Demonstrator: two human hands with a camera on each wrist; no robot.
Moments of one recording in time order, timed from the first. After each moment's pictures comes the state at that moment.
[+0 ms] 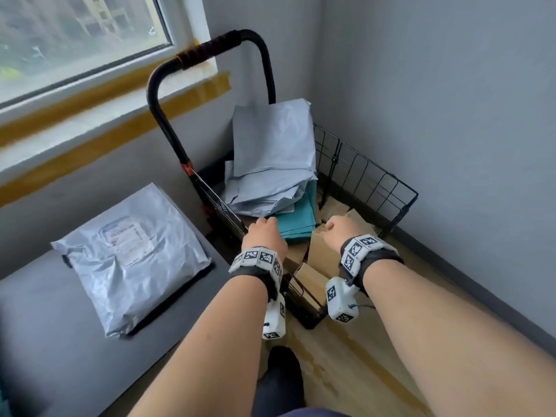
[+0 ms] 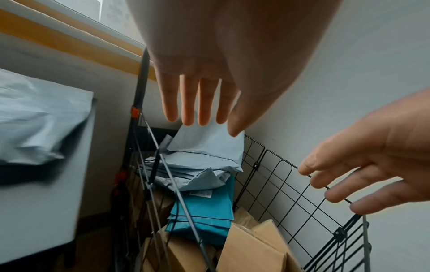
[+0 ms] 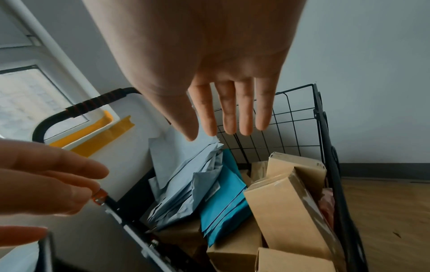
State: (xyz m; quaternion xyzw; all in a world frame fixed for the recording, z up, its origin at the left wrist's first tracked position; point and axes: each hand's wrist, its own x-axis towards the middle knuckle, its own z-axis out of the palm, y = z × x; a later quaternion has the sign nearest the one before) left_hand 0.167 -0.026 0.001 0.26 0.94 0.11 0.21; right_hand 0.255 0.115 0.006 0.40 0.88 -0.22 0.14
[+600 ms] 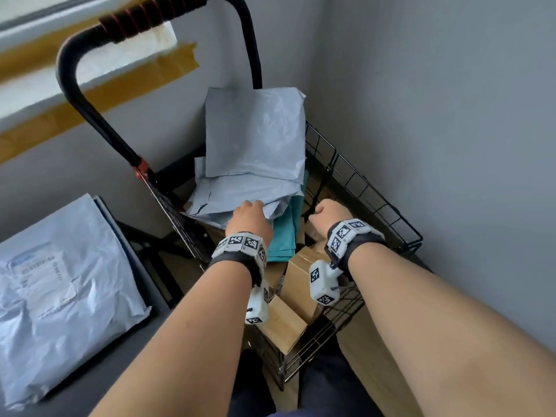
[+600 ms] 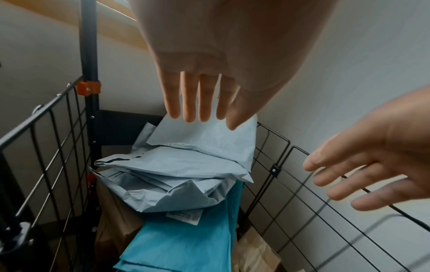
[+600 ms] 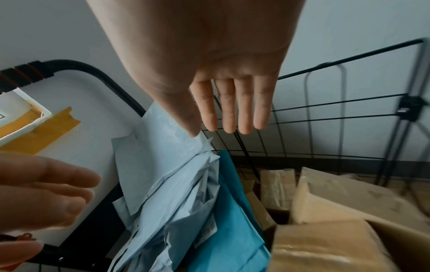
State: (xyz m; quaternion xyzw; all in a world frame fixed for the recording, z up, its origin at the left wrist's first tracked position) left_hand 0.057 0.123 -0.037 0.18 0.94 0.12 0.25; right_hand 0.126 0.275 -0.045 0.41 0.85 -0.27 0.19
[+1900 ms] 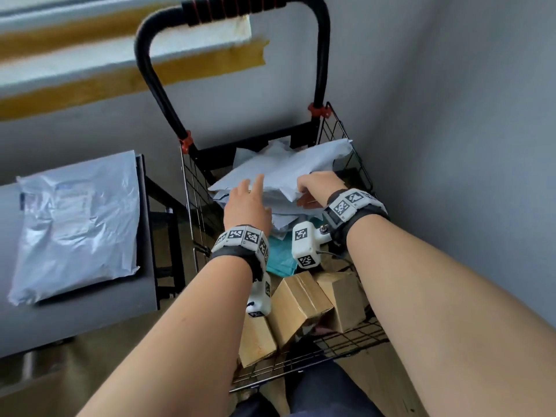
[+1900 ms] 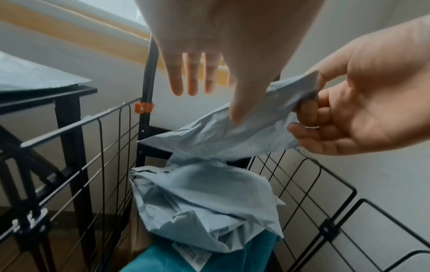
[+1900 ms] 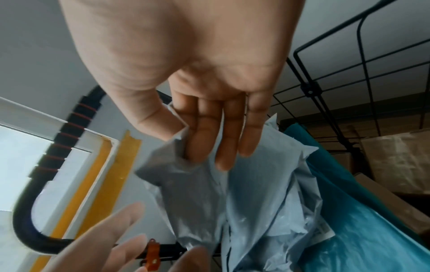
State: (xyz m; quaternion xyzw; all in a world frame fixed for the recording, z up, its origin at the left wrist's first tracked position) left_hand 0.045 0.153 -0.031 0.03 0.98 0.15 0.10; right_hand 0.020 0.305 0.000 0.26 0.76 -0.55 0.23
